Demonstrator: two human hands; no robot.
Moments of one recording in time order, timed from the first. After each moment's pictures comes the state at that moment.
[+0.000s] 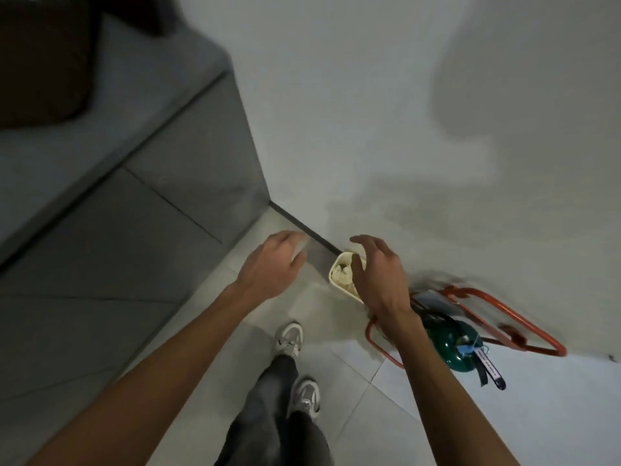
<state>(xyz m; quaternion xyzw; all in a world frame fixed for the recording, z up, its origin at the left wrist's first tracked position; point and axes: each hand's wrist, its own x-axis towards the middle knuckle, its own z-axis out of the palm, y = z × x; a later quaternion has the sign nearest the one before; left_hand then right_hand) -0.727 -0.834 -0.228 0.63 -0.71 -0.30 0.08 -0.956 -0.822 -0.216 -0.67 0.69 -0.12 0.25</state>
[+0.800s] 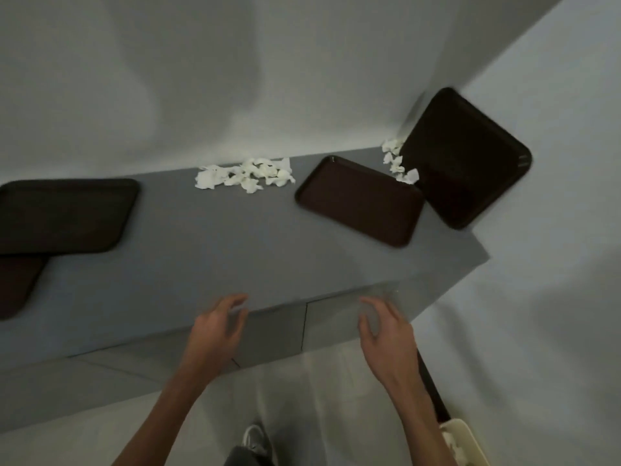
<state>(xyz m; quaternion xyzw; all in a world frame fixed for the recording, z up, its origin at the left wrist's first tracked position) -0.296 -0.499 0.003 0.86 -0.37 -0.09 0.34 -0.546 -0.707 0.035 -0.84 0.42 -0.20 0.29</state>
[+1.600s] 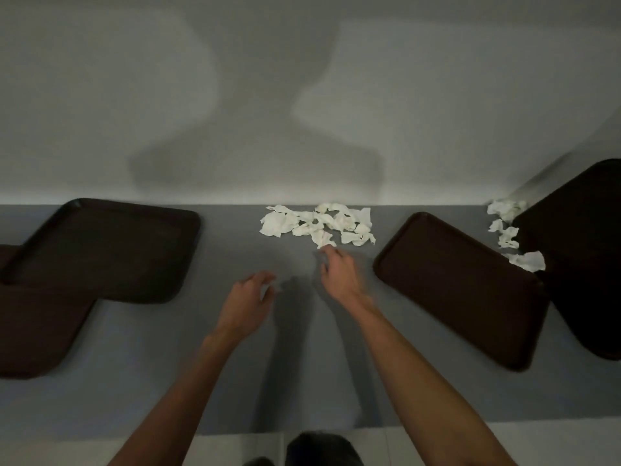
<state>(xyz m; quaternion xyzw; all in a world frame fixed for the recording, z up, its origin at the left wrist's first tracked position) 0.001 -0.602 -0.025 0.89 -0.31 -0.10 0.31 -0.071 -0.836 -0.039 -0.93 0.27 -0.03 0.26</state>
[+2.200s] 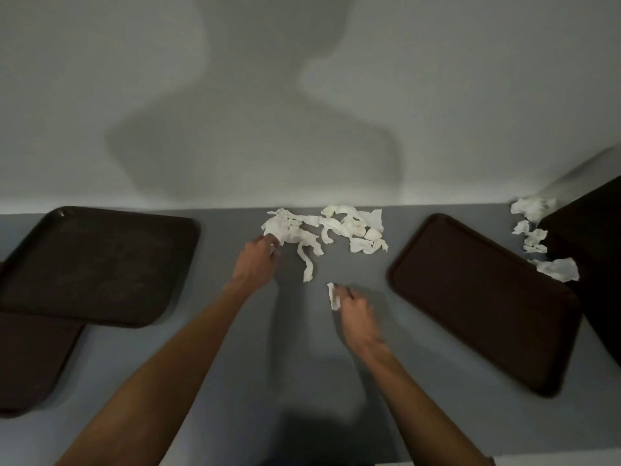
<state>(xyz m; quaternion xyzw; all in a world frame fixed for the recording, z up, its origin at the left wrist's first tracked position) 0.131 -0.691 -0.046 0.92 -0.29 -0.12 0.24 -0.092 -0.834 -0.091 -0.93 0.28 0.06 0.21</state>
